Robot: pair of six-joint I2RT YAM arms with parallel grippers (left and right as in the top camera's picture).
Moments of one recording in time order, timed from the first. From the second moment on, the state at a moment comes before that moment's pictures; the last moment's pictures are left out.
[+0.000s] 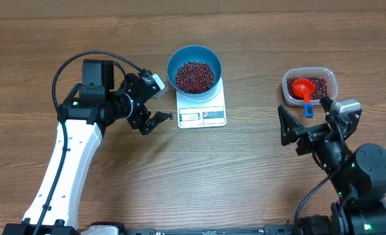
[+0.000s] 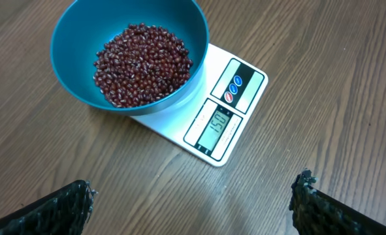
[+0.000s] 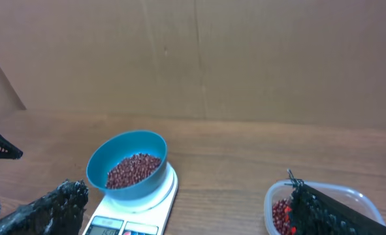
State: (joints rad) left arm -0.07 1.42 1.16 -0.75 0.58 0.76; right arm 0.08 0.55 0.70 -0.31 -0.21 0.09
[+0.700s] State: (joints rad) left arm -0.07 1.42 1.16 -0.75 0.58 0.76; right arm 0.08 0.33 0.43 -0.09 -0.19 0.09
